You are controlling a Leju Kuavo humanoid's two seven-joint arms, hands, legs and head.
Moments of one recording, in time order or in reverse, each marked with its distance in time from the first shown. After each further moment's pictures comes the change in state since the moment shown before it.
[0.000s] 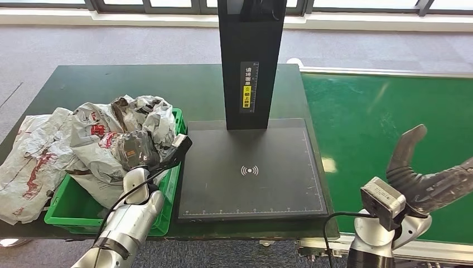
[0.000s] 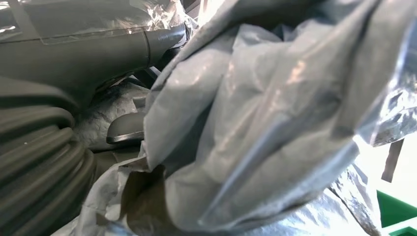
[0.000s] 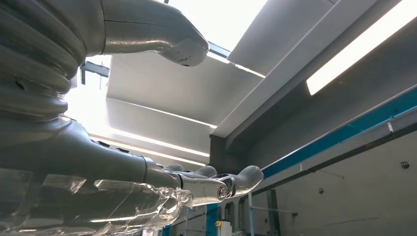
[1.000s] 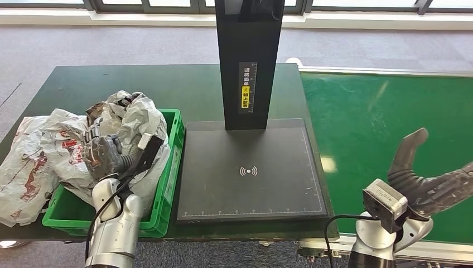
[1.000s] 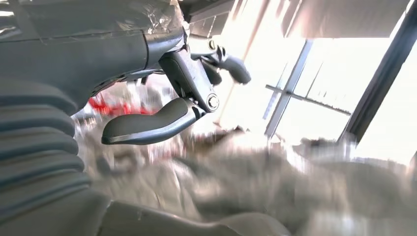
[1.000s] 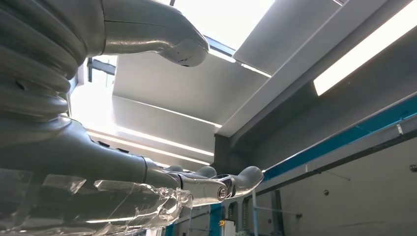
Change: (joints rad) left arm 0.174 -0.120 0.308 -0.446 0.084 0.000 -0.330; right arm 0.015 -0.002 -0.014 -0.001 -0.006 0.000 0.001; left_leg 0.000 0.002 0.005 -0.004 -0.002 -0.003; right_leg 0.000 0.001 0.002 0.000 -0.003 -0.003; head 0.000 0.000
